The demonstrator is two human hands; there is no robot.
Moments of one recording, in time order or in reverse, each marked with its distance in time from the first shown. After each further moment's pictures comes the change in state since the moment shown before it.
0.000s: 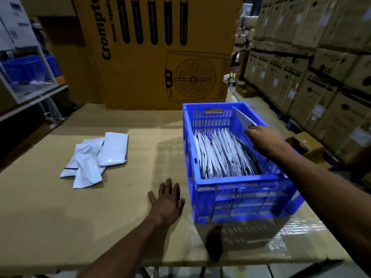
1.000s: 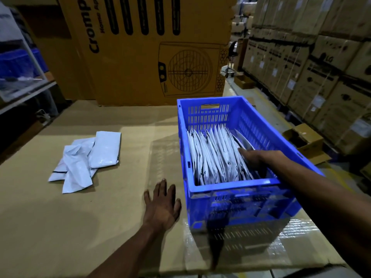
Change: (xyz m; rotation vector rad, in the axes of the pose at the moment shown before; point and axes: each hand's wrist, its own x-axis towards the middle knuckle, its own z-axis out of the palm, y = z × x) left_hand 0.005 -0.002 0.018 0.023 0.227 0.029; right_hand 0.034 0.028 0.181 0.583 -0.669 0.120
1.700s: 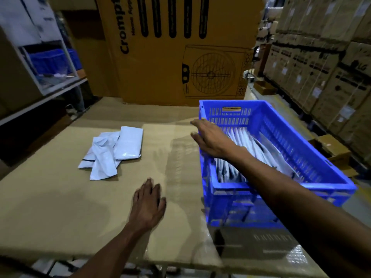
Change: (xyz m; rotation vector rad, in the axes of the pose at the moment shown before) left_hand -0.037 -0.089 -0.020 -0.045 0.091 -0.171; right_hand -0.101 -0.281 -0.045 -0.010 0.675 -0.705
